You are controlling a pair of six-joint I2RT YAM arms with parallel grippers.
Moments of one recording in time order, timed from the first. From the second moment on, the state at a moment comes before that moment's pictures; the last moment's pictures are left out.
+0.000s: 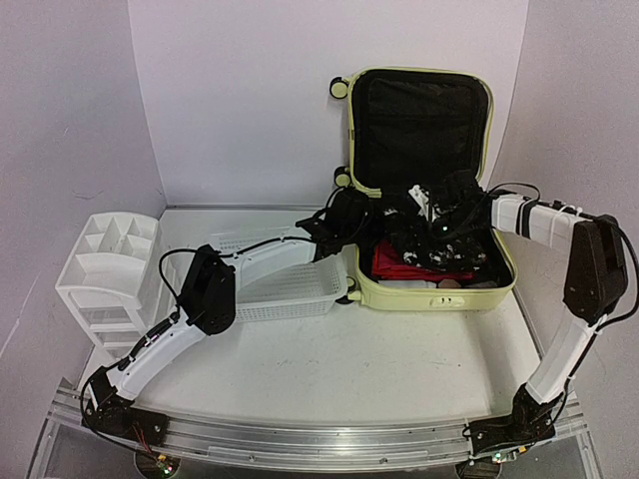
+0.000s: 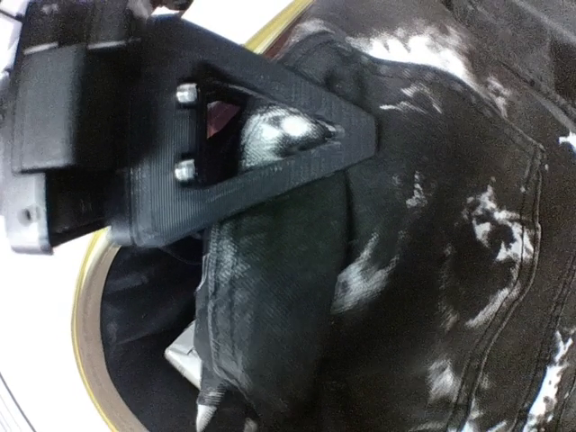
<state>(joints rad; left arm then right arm) -0.88 2.80 2.66 -0.13 0.07 -1.22 0.32 1.74 1.32 -0.50 -0.37 -0.16</state>
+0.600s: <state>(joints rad) -0.84 2.36 2.21 -0.17 0.23 -1.19 0.34 1.36 1.40 -0.78 -0.08 0.06</state>
